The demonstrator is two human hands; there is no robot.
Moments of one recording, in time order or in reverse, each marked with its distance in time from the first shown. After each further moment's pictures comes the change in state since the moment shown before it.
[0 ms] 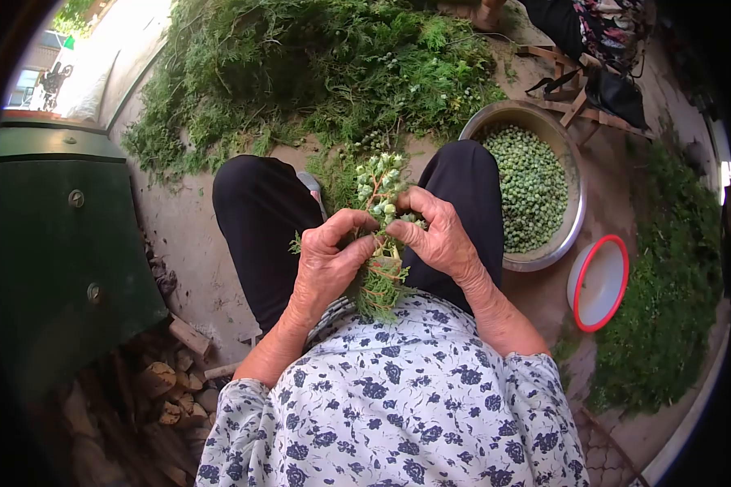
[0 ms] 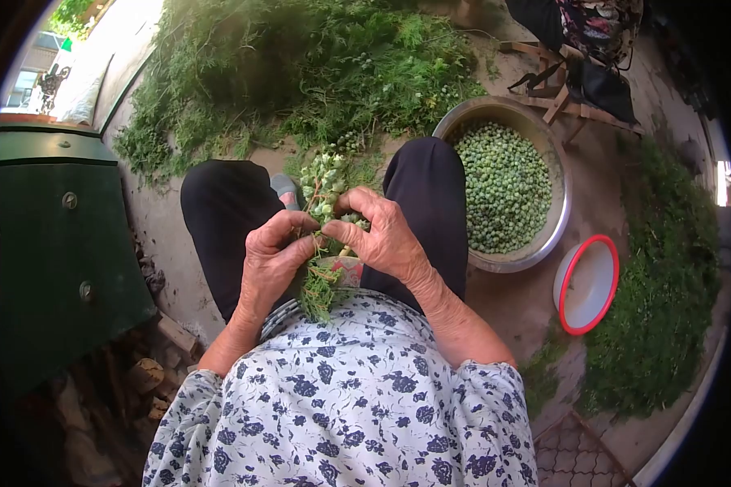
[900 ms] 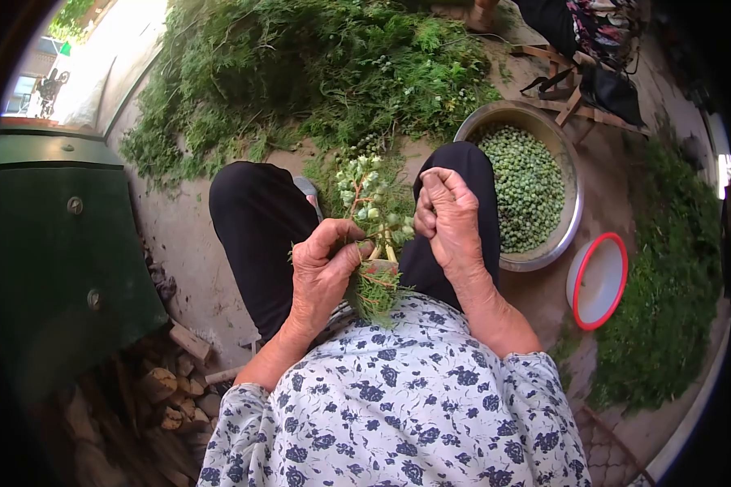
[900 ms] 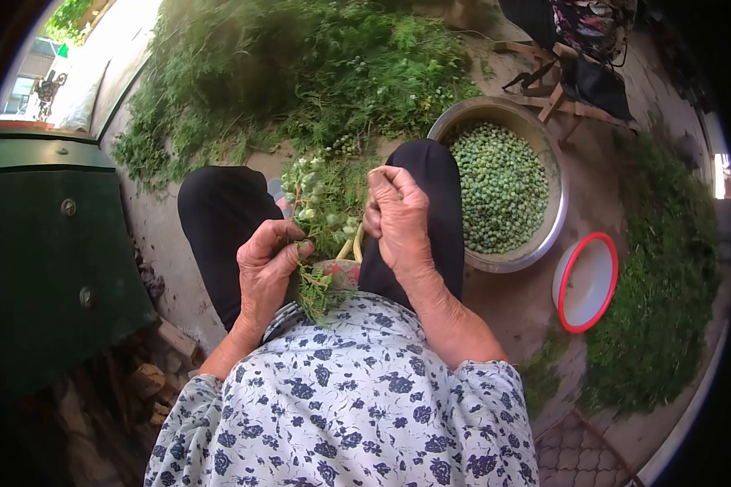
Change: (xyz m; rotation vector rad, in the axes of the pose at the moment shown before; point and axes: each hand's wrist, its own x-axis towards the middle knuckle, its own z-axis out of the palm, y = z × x) left_hand -0.009 0.001 0.005 -0.119 0.074 0.036; right_hand 0.002 0.012 0.000 0.951 0.436 0.426
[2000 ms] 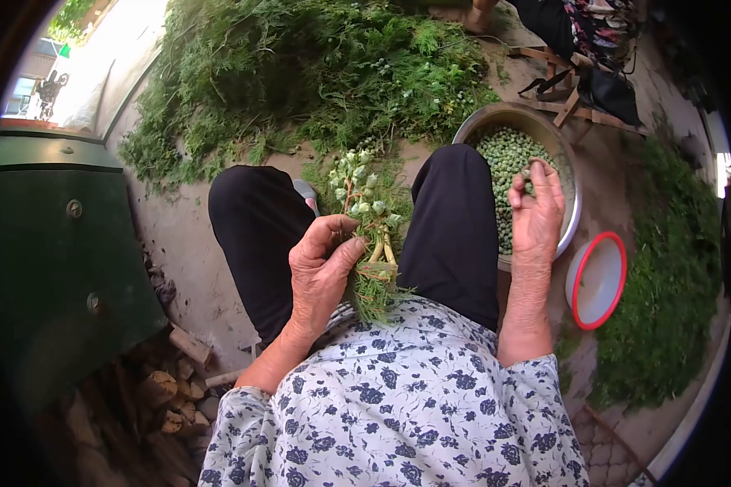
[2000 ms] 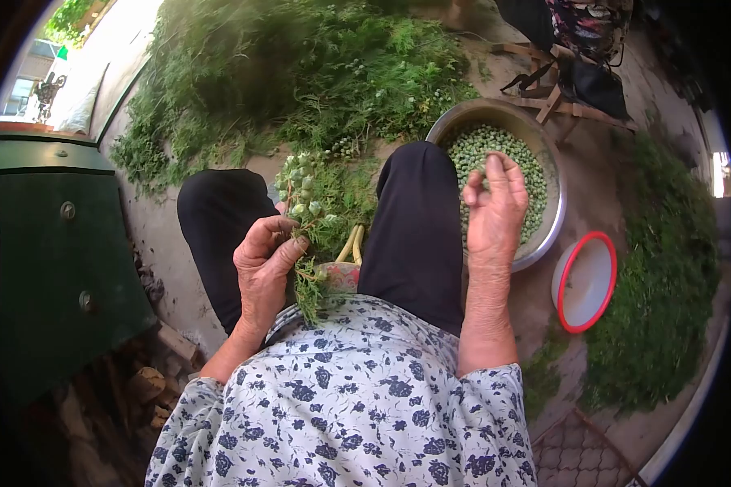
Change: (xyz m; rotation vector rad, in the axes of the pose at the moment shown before) left_hand 0.000 0.004 0.003 -0.197 0.091 -0.067; right_hand -0.002 -0.079 -0.056 -0.049 0.302 -0.421
